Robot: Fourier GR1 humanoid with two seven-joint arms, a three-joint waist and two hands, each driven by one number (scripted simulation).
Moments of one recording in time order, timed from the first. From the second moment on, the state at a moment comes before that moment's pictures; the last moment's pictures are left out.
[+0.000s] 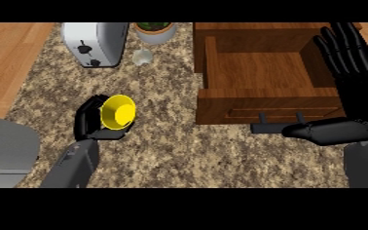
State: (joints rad) left arm -0.52 0.14 0.34 -0.36 0.06 -0.08 -1.10; right arm -0.28 -0.21 -0.15 -1.85 -0.13 0.19 0.12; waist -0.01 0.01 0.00
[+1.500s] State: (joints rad) left arm -1.17 0.00 -0.01 -0.70 0.16 0.24 -0.33; right arm -0.27 -0.24 -0.18 -1.81 -0.13 0.21 0.08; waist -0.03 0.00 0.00
